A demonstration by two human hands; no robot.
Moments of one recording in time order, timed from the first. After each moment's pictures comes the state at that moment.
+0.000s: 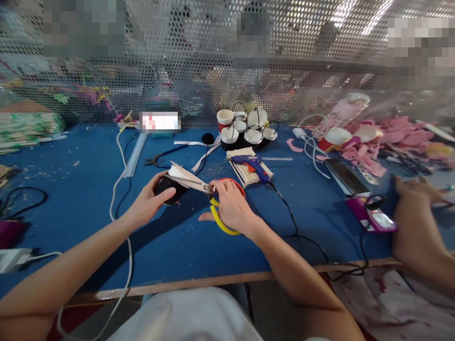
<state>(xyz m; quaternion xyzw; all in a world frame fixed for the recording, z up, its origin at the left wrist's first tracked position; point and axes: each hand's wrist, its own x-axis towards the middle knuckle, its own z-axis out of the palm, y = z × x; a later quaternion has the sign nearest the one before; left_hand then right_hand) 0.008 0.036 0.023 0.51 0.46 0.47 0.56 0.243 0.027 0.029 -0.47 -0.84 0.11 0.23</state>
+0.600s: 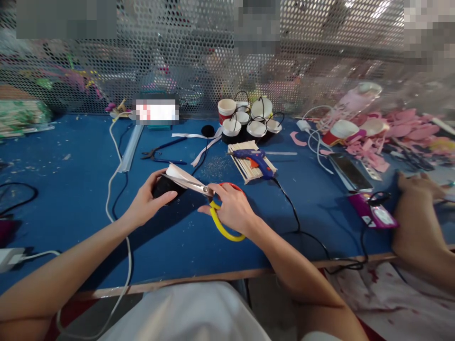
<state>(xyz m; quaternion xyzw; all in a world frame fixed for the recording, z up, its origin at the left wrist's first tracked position) 0.003 0.030 0.023 0.61 0.51 0.41 0.45 0.236 0.021 0.029 -0.51 -0.82 0.14 0.20</state>
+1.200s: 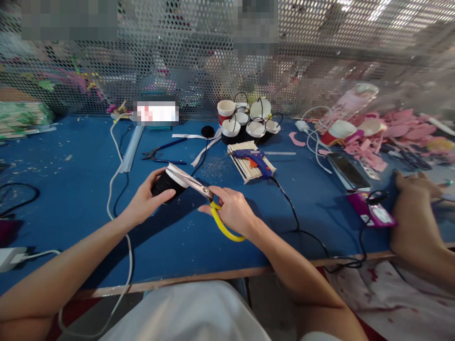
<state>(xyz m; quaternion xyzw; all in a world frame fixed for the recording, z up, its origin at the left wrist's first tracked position) -0.003 0.034 0.021 0.59 0.49 0.42 0.48 0.238 0.017 0.024 -0.51 -0.81 0.16 0.24</state>
